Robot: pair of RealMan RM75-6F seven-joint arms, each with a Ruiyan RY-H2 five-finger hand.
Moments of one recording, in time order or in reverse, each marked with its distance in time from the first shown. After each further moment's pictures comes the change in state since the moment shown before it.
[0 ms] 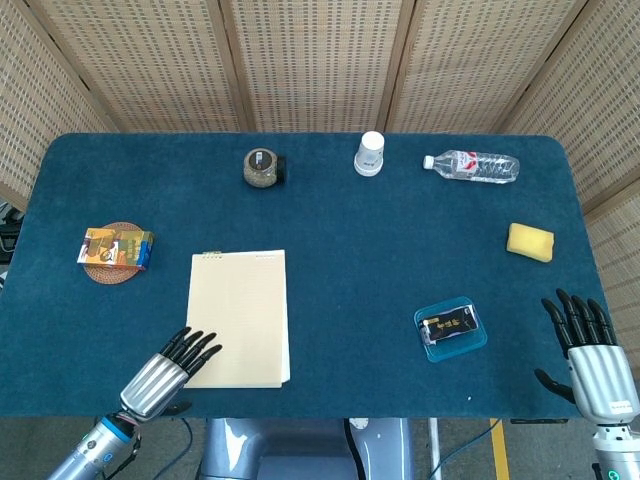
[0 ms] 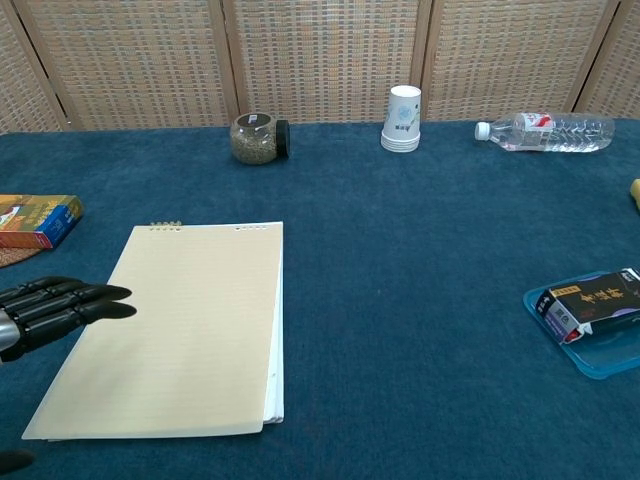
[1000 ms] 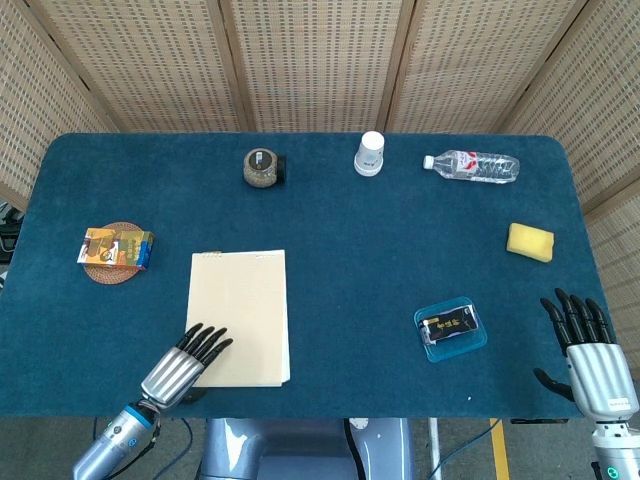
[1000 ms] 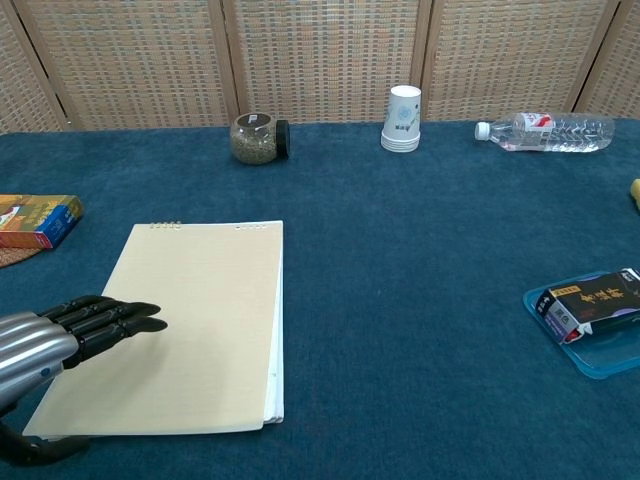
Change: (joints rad) left arm -0.049 -0.133 -0.005 0.126 -0.111 -0.042 0.001; right arm 0.008 -0.001 0.002 0.003 0.017 -0.024 0.006
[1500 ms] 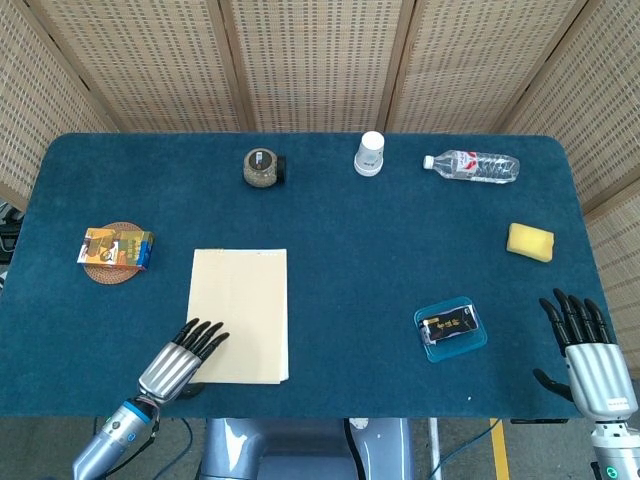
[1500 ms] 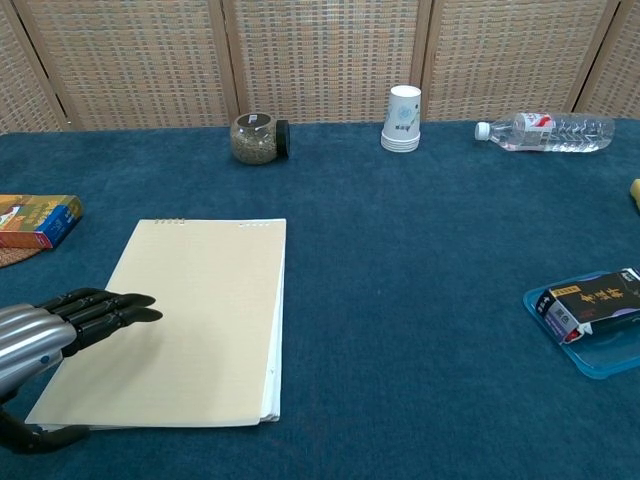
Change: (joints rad) left arm -0.014 -0.002 -0.005 0.007 -0.043 -0.006 0.000; right arm 0.002 0.000 -0.003 -0.002 0.000 -0.005 -0.003
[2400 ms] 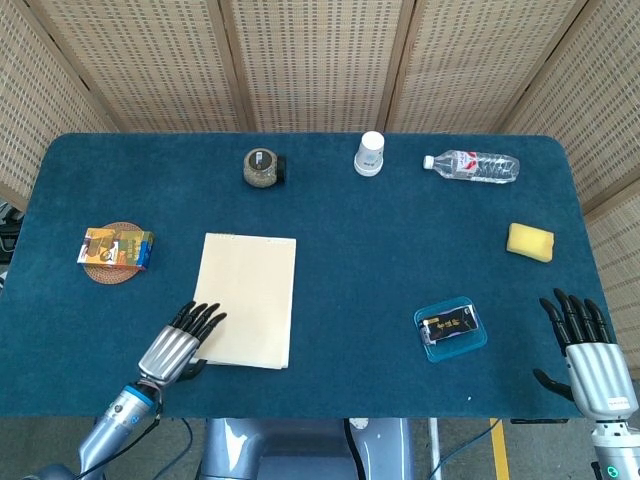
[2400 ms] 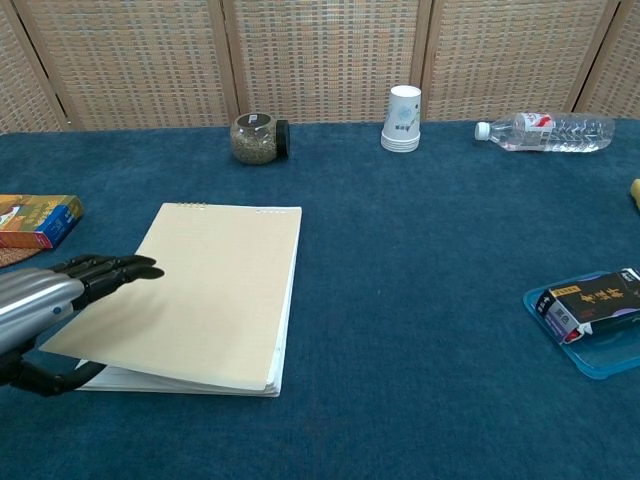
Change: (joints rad) left arm -0.042 -0.004 -0.060 -0.018 -0.076 0.006 -0.037; right arm 0.003 0.004 0.001 -0.001 0.008 -0.008 0.010
